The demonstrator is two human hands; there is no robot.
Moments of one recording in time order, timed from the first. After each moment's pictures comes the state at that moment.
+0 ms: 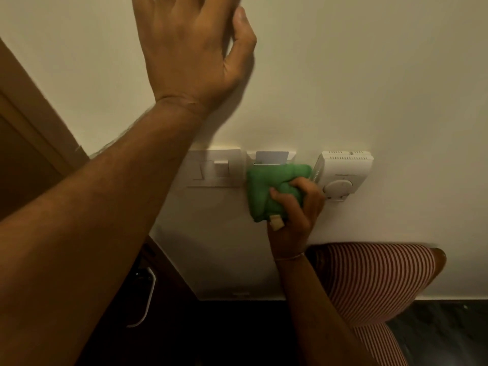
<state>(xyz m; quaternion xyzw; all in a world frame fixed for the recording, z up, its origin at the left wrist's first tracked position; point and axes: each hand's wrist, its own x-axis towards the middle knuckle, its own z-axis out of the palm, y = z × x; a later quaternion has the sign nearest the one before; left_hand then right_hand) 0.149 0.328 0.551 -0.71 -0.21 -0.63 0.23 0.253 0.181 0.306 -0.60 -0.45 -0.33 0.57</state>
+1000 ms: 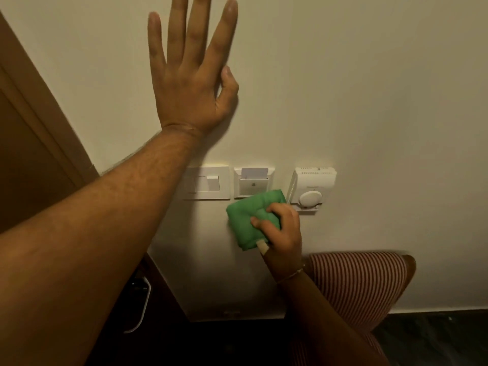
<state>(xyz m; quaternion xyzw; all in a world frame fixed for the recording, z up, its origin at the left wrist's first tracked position) 0.152 0.336 0.568 -0.73 -0.26 -0.56 0.29 0.246 0.129 0.326 -0.63 -0.57 -0.26 0.45</state>
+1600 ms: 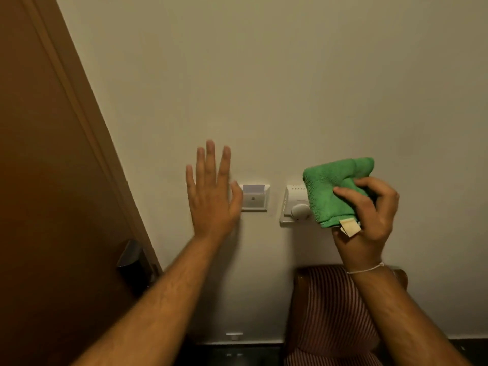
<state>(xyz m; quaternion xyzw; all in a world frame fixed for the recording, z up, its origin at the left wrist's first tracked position) 0.109 0.231 0.457 -0.81 -0.33 -0.48 0.08 0.302 0.021 0.459 -0.57 -0.48 -0.40 0.53</state>
